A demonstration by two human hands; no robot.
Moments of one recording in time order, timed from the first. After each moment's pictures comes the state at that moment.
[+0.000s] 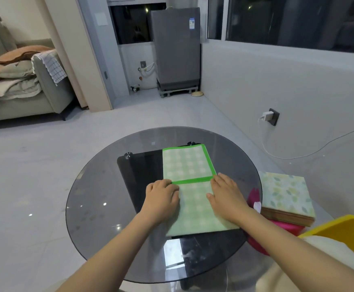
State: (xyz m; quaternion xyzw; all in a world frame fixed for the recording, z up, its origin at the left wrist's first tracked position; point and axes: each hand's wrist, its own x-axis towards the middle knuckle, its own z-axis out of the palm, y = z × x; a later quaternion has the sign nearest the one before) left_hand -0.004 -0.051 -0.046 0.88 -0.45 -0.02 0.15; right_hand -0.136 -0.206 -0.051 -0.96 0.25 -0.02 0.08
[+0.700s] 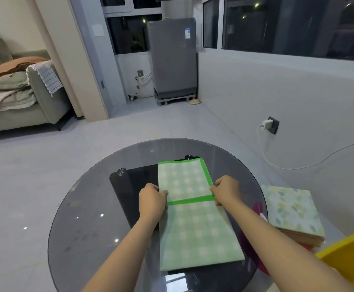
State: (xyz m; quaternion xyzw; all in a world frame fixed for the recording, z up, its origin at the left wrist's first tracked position) left_hand 0.051 -0.106 -0.055 0.89 -0.14 -0.10 0.43; right_hand -0.076 -0.260 -0.042 -0.79 0.47 -0.15 0.37
